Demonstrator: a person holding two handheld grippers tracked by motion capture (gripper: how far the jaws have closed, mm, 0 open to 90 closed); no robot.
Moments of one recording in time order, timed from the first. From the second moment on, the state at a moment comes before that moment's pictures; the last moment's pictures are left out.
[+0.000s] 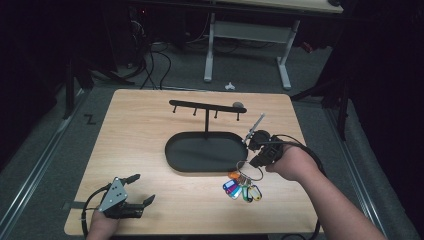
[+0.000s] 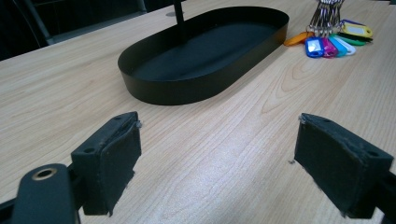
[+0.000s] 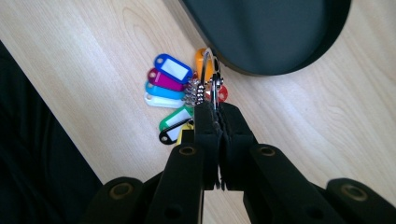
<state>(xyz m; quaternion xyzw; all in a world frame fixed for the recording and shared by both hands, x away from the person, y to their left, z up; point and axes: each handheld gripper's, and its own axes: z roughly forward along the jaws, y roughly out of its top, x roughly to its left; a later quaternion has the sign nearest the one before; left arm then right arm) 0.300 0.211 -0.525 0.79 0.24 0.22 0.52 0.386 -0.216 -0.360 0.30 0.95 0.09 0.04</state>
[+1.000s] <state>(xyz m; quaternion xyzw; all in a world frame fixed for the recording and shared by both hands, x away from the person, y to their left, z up) 0.300 0.212 -0.525 0.79 0.24 0.22 0.52 0.395 -0.198 -0.271 0.30 0.95 0.10 0.08</state>
